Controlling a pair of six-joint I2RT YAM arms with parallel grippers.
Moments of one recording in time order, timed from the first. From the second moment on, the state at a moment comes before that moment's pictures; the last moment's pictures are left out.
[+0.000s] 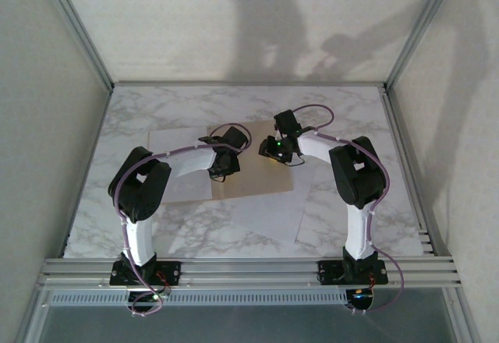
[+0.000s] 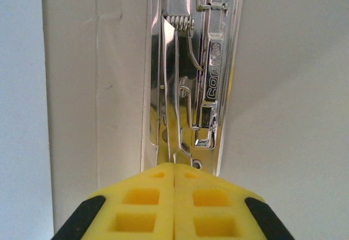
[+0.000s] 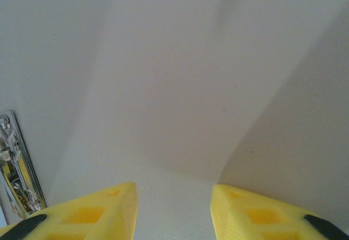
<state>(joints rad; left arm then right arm) -0.62 1.92 1.25 -0.60 -0.19 -0.85 0.49 2.01 1.29 -0.34 -0.28 0.67</state>
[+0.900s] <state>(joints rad) -0.55 1.77 1.31 -0.69 -0.22 -0.84 0.50 2.02 1.30 -0.34 -0.29 0.67</state>
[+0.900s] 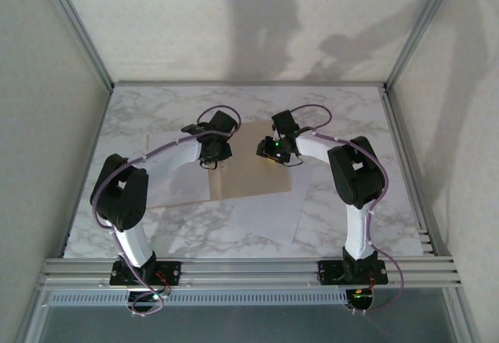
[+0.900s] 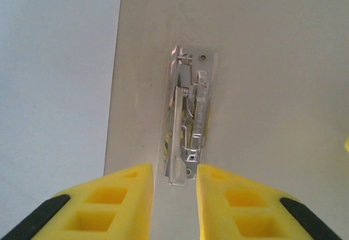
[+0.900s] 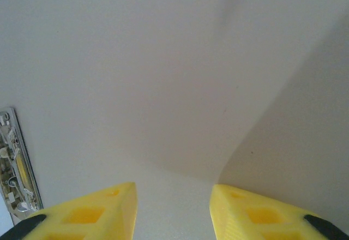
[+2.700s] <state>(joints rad) -0.47 1.72 1.50 -0.72 -0.13 -0.71 0.50 1.83 1.42 -0.60 -0.35 0.64</state>
